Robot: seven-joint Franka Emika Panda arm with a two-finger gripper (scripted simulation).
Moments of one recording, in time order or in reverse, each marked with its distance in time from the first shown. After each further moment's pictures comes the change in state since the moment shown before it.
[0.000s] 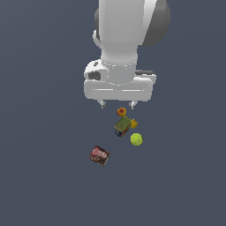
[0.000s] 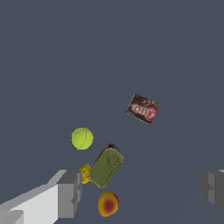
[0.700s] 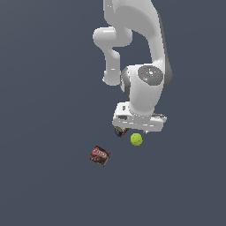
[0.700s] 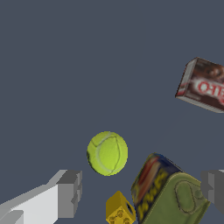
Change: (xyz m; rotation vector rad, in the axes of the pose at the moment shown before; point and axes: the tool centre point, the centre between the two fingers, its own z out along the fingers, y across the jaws) arm -0.011 -0.083 0.161 -0.007 -0.058 0.103
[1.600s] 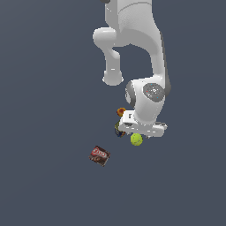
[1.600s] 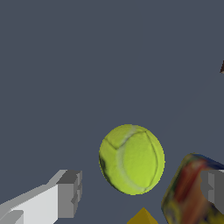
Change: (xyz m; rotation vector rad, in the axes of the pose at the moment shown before) arm -0.018 -0.027 0.064 -0.001 -0.019 0.037
